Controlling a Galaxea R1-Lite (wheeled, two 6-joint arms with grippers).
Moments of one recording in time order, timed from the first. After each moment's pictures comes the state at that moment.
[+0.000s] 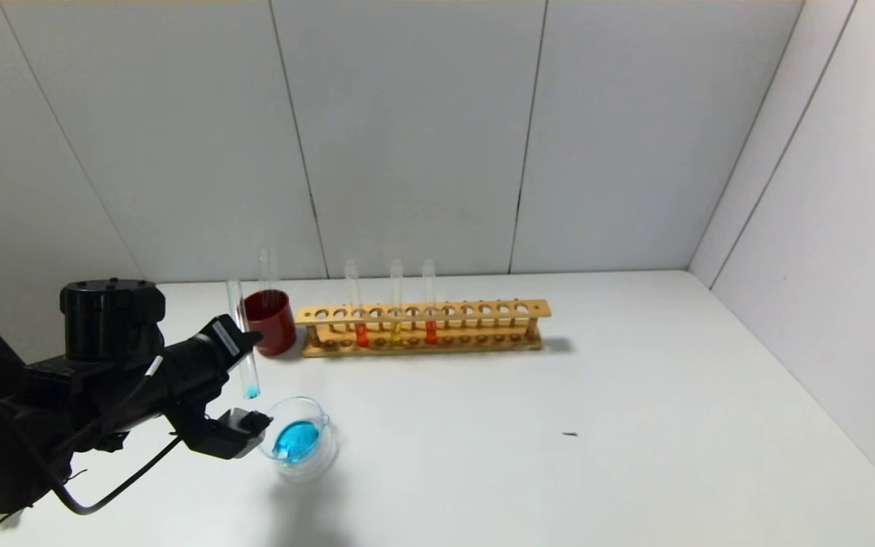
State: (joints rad) left arm -0.16 1.72 -0.50 -0.81 -0.08 2.34; right arm 0.00 0.00 0.00 0.00 0.01 0.00
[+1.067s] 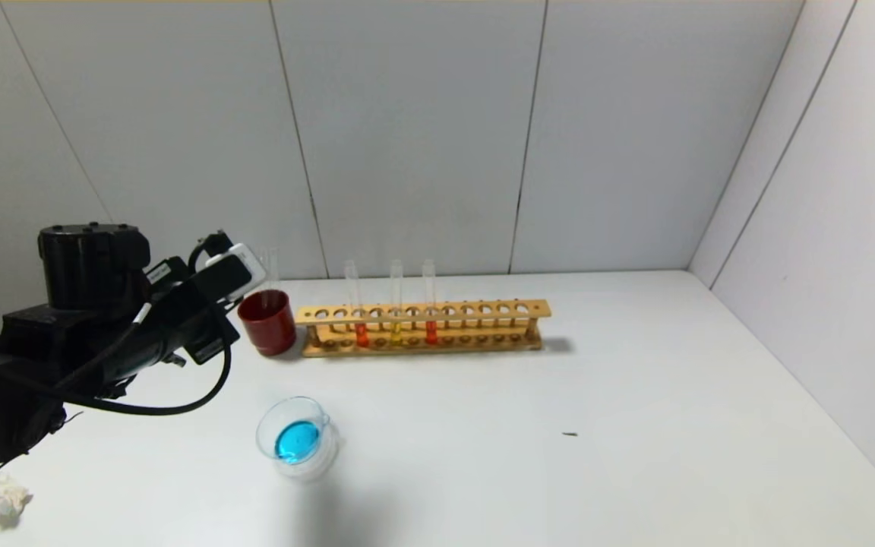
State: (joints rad) left arm -0.17 1.66 -0.68 -0.68 0.07 0.86; right arm 0.00 0.00 0.00 0.00 0.01 0.00
